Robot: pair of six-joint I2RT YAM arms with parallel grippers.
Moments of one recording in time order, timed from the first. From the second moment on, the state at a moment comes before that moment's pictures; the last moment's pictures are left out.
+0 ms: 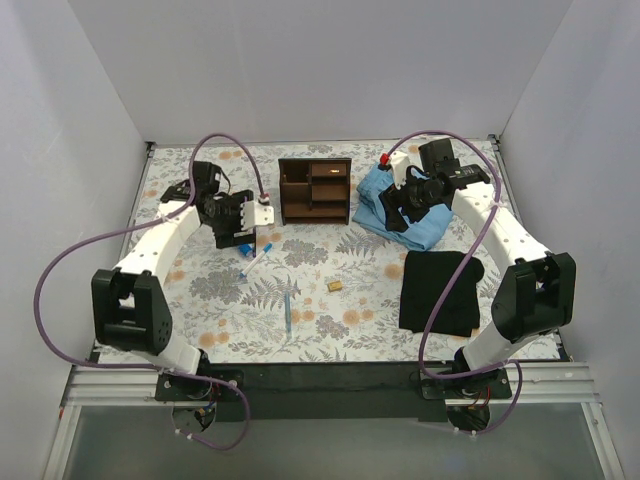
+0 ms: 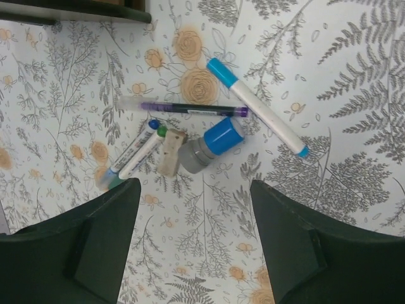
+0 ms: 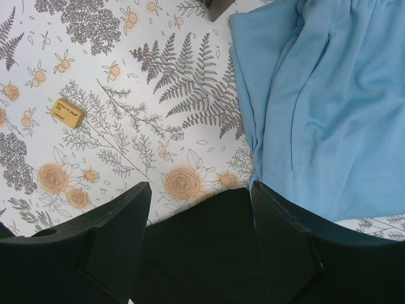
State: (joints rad) left arm -0.15 1.48 1.18 -0.82 0.40 1.35; right arm 0.29 1.60 1.41 -0.82 -0.42 -0.43
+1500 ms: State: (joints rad) left arm 0.08 2.40 2.16 -1.08 0.16 -0.05; right arm 0.29 1.66 1.44 -0.82 -0.43 -0.42
